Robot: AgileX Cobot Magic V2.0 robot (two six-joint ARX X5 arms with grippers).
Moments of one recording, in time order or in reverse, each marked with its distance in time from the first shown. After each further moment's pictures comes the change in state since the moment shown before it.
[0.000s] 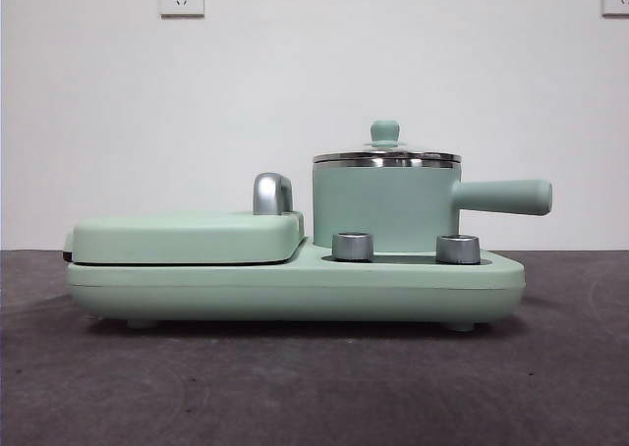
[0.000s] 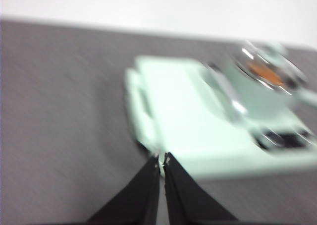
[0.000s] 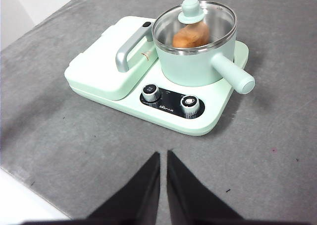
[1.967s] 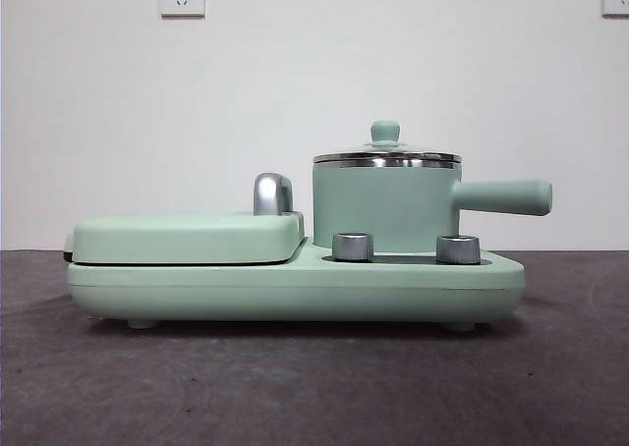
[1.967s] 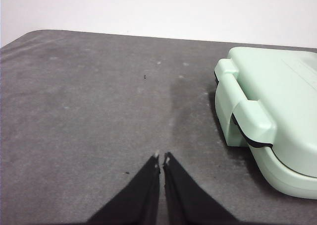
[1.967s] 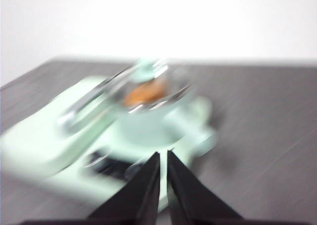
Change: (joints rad) left arm 0.213 -0.181 -0.655 0.583 -0.045 0.105; right arm -0.234 -0.167 -0.474 0.623 -0.041 -0.024
